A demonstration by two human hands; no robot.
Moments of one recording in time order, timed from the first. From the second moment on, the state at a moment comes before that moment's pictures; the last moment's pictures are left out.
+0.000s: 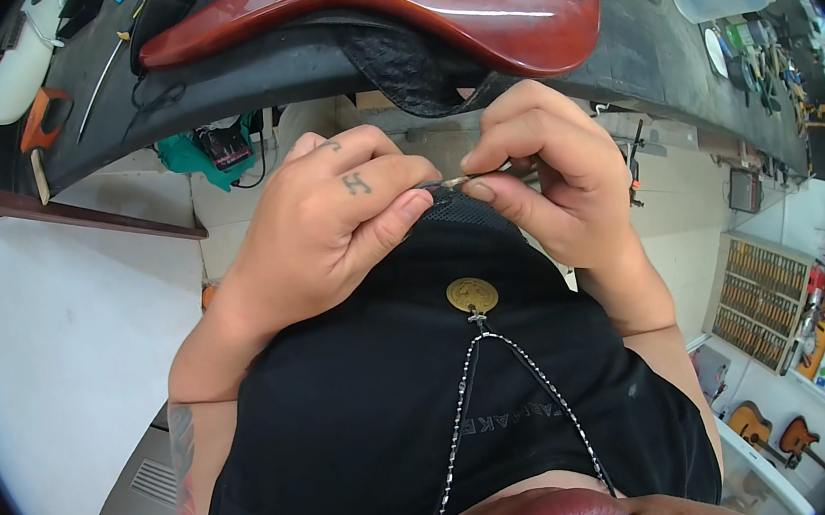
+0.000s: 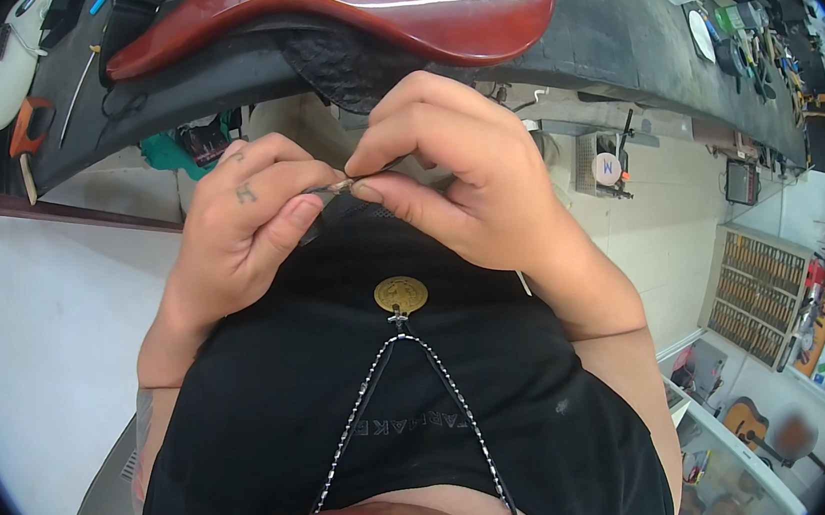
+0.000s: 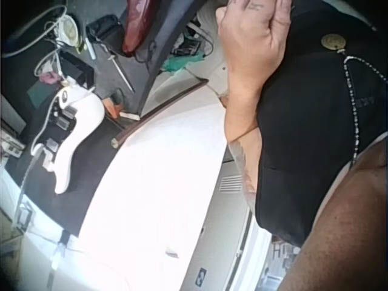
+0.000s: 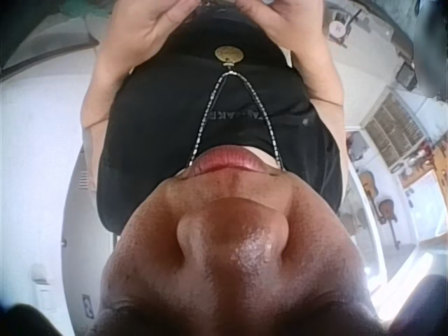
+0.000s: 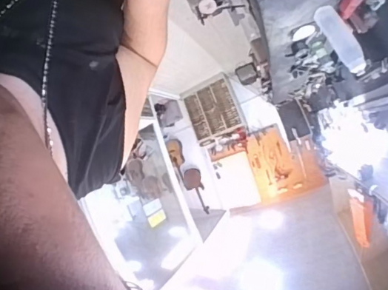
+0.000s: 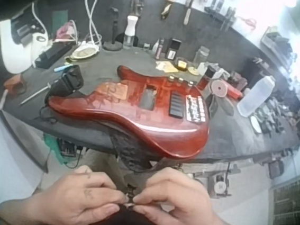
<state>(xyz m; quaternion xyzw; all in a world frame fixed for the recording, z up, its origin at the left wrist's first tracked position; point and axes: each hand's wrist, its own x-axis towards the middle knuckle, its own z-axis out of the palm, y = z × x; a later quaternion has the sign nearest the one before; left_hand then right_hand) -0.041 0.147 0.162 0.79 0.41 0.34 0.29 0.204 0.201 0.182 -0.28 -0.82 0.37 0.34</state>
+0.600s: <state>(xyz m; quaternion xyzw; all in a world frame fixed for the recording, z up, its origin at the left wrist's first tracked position) -0.037 0.149 0.160 0.80 0.41 0.35 0.26 0.203 0.199 0.155 -0.26 -0.72 0.52 0.38</state>
